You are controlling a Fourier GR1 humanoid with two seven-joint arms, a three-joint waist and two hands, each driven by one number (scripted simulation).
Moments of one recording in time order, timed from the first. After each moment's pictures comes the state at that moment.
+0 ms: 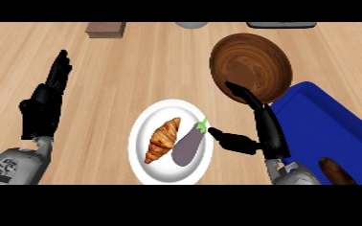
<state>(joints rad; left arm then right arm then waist) -0.20 0.50 -0.22 -1.54 0.12 0.40 0.08 -0.18 -0.28 0.48 -1.60 0.14 -0.42 0.14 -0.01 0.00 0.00</state>
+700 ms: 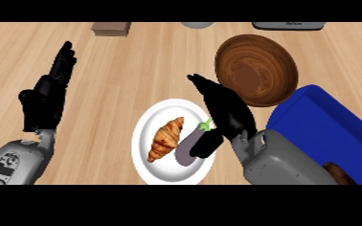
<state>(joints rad) -0.25 0.48 -0.21 -1.56 0.11 0.37 0.14 -0.58 -0.28 0.67 -1.61 0.30 0.01 0.84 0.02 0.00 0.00</state>
